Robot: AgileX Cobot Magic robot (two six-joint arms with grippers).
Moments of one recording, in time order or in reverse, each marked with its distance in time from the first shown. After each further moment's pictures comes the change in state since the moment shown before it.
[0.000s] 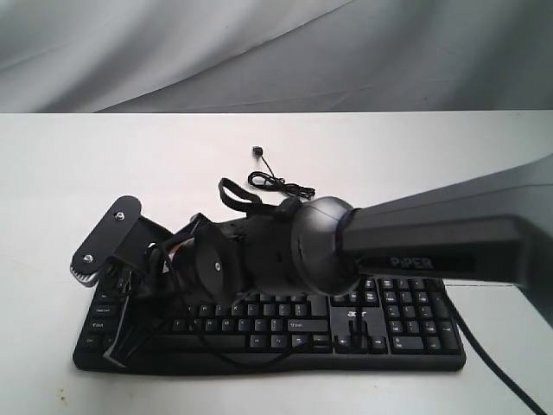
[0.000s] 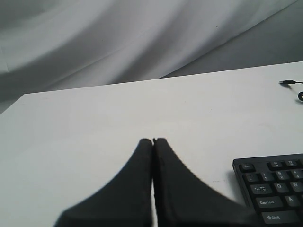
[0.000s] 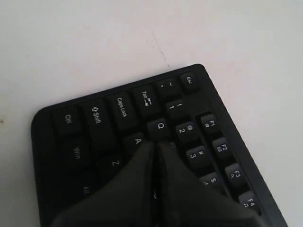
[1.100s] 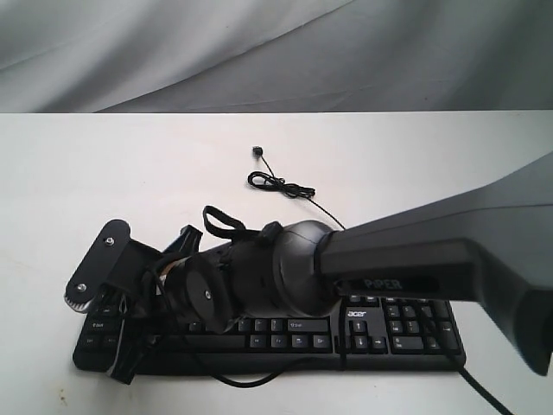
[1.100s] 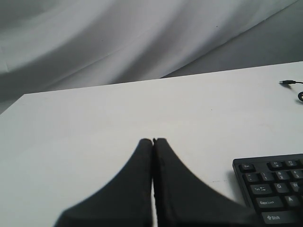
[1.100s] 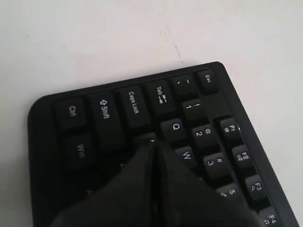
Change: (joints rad) left arm 0.000 0.000 0.000 0.000 0.000 0.000; right arm 0.030 0.049 -0.001 -0.070 -0.064 -0.004
